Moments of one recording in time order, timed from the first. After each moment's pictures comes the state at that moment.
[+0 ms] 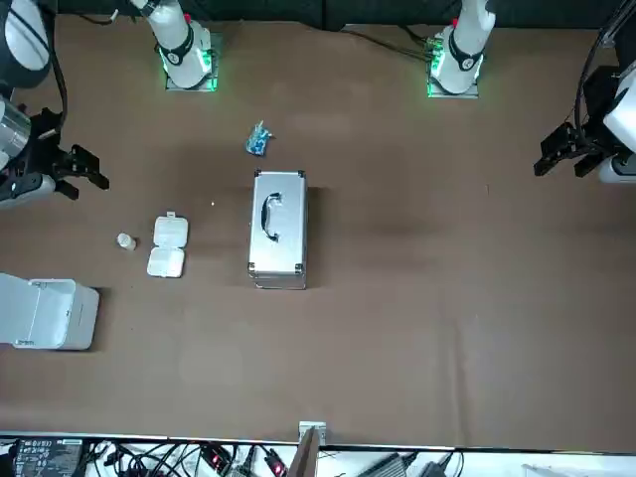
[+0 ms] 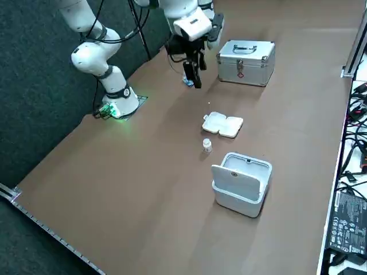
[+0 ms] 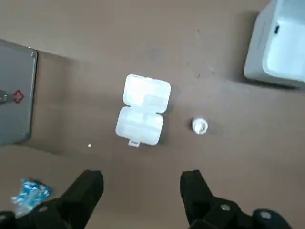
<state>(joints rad) -0.01 -0.06 -0.15 -2.00 0.14 1.92 -0.39</state>
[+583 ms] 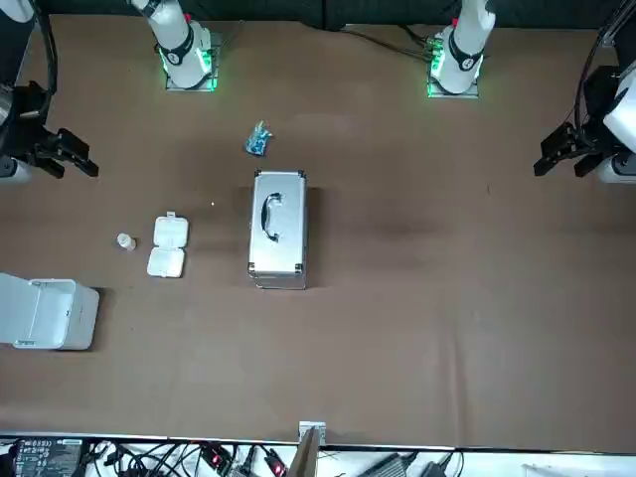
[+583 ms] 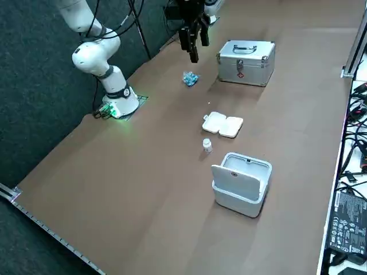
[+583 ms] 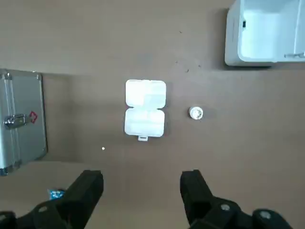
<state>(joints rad) 0.06 -0.07 -0.15 -1.83 0.07 1.75 -0.10</state>
